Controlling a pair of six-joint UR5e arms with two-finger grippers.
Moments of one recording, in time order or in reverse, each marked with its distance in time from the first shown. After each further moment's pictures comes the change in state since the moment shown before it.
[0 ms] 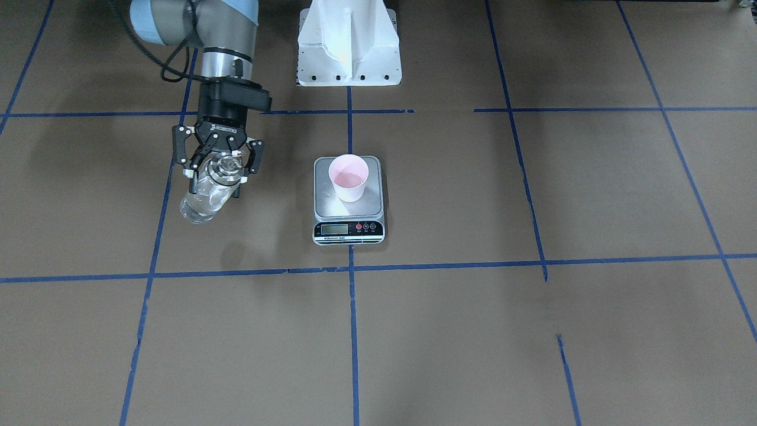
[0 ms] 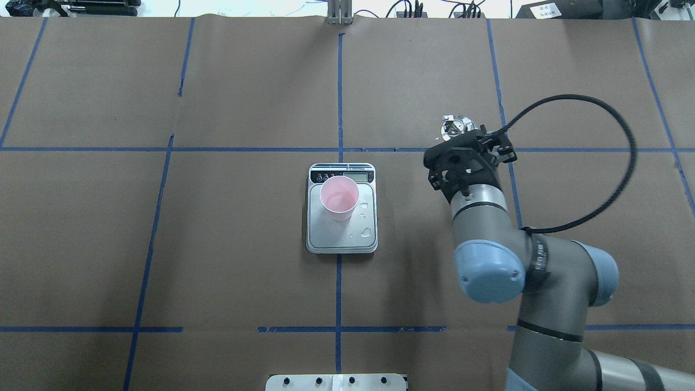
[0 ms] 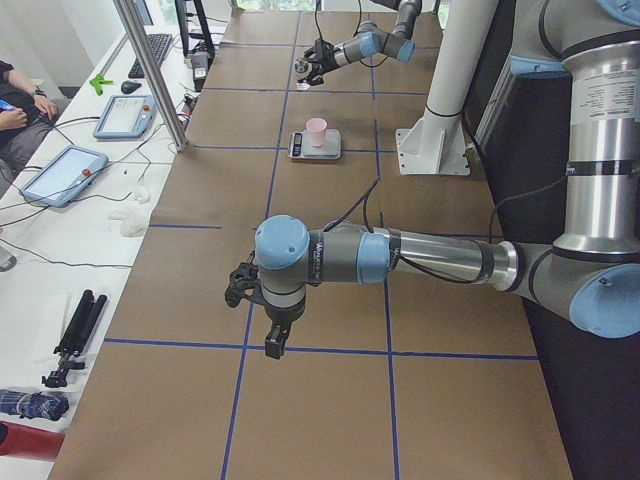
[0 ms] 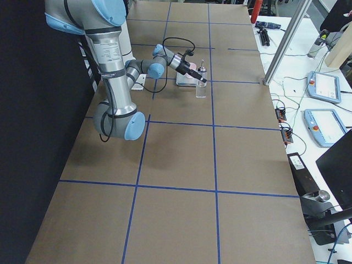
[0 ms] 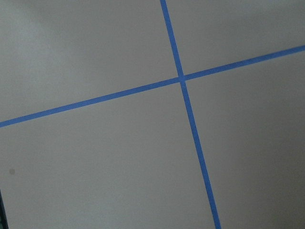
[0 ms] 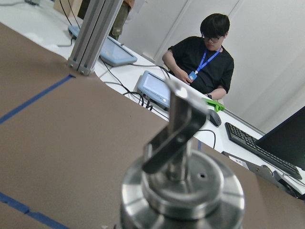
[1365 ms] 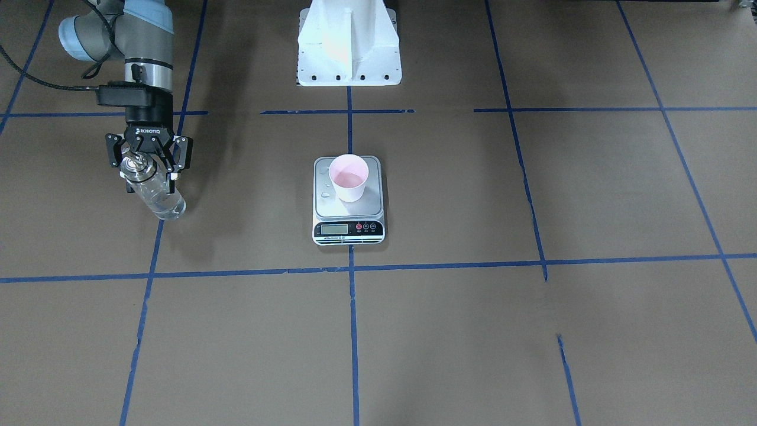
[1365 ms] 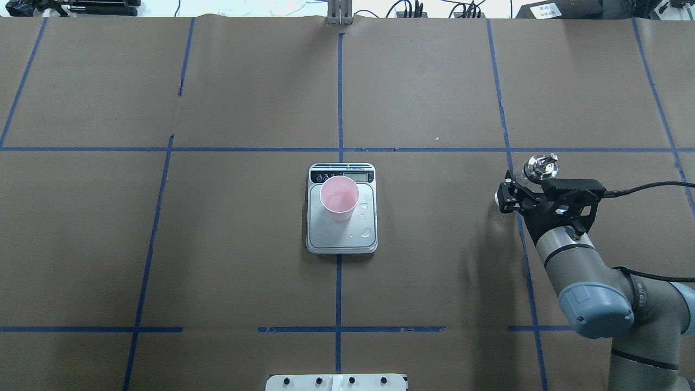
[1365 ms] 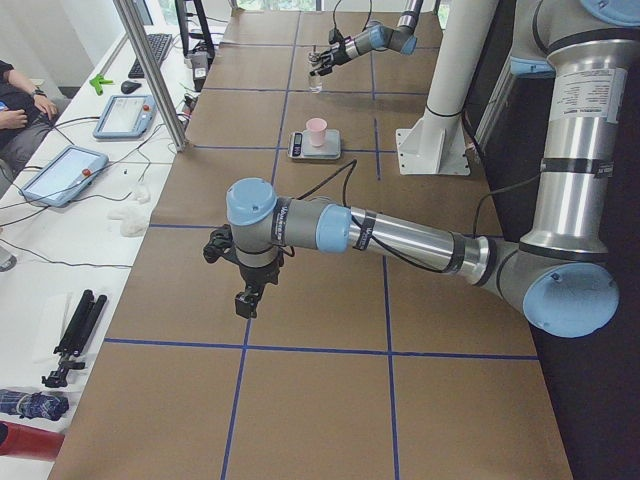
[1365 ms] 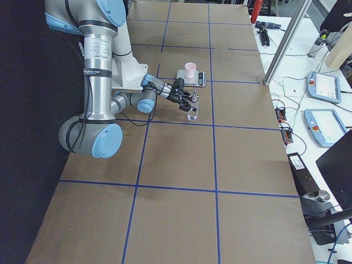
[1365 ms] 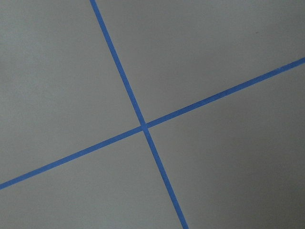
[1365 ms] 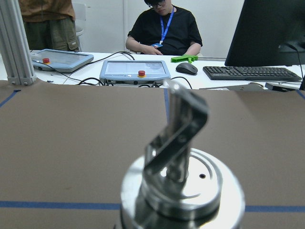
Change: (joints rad) left arm 0.107 -0.105 0.006 -0.004 0.001 0.002; right arm -0.015 -0.447 -0.007 0.665 0.028 0.408
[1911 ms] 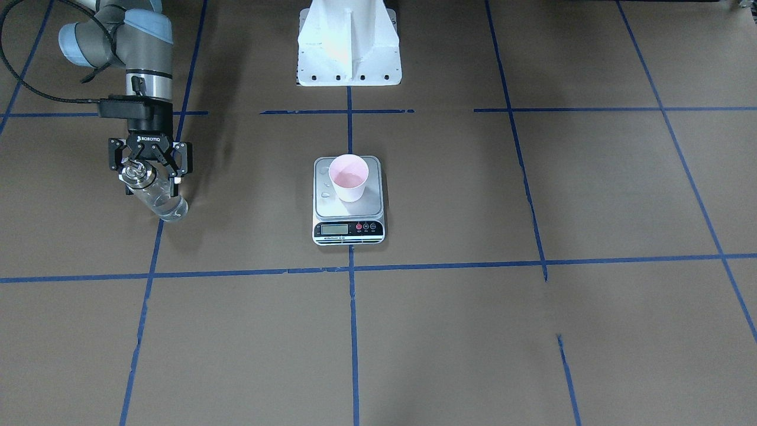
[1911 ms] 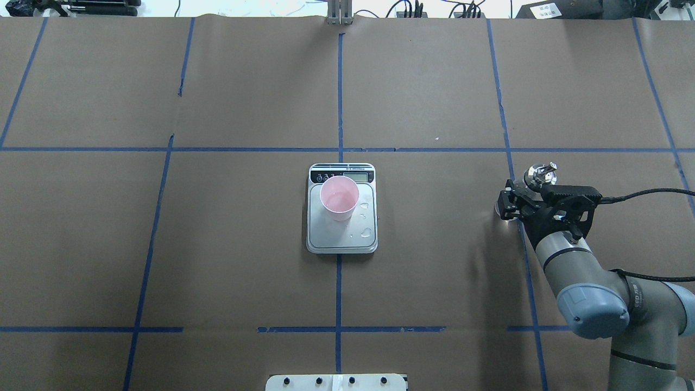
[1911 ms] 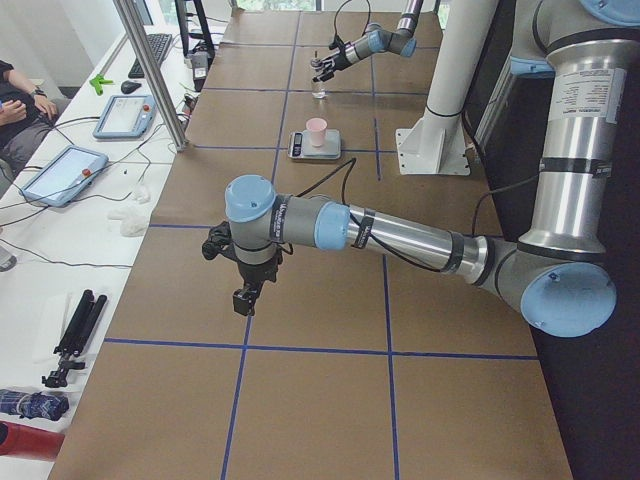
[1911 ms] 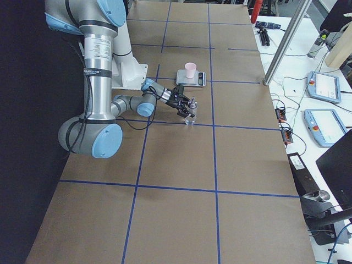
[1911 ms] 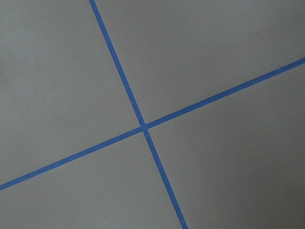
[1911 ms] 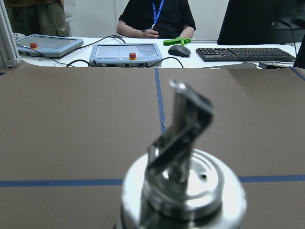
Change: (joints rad) left arm 0.002 -0.016 -0.002 0.000 0.000 -0.002; right arm -0.010 -0.012 -0.056 0.000 0.034 0.171
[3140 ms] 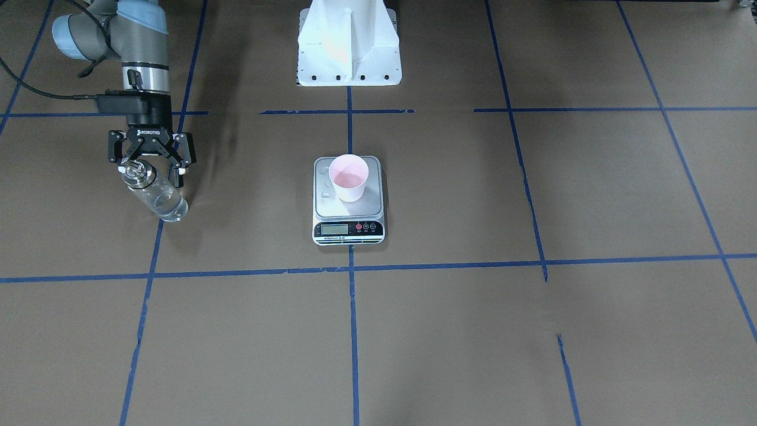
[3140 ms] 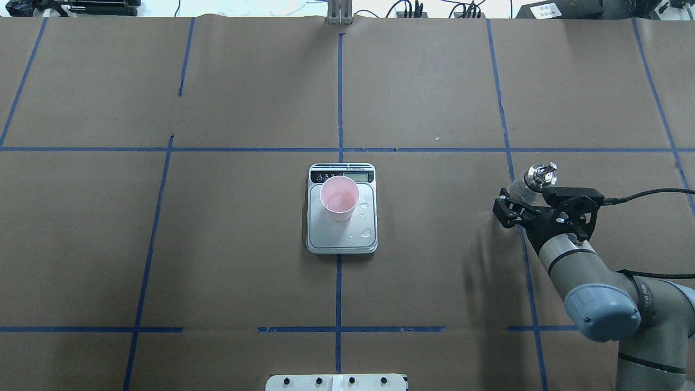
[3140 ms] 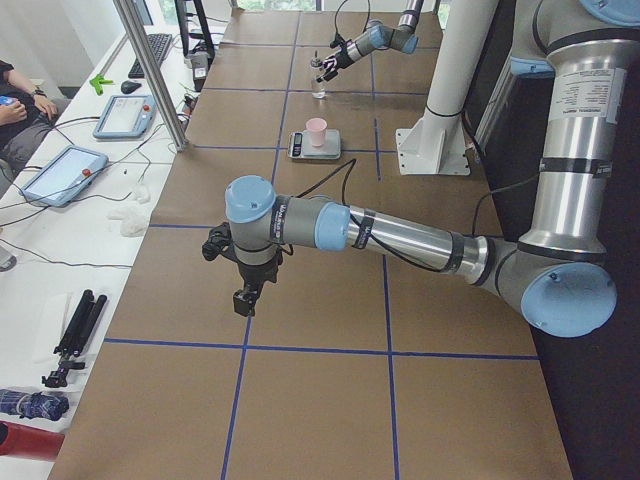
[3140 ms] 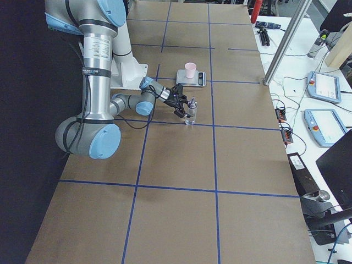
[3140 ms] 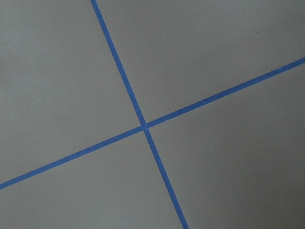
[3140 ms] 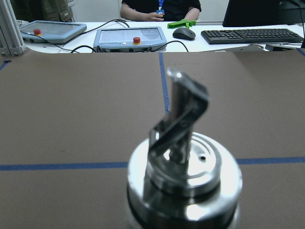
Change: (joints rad) left arm 0.000 0.001 0.002 0.000 0.000 0.000; right arm -0.003 -0.020 0.029 -0.002 0.078 0.005
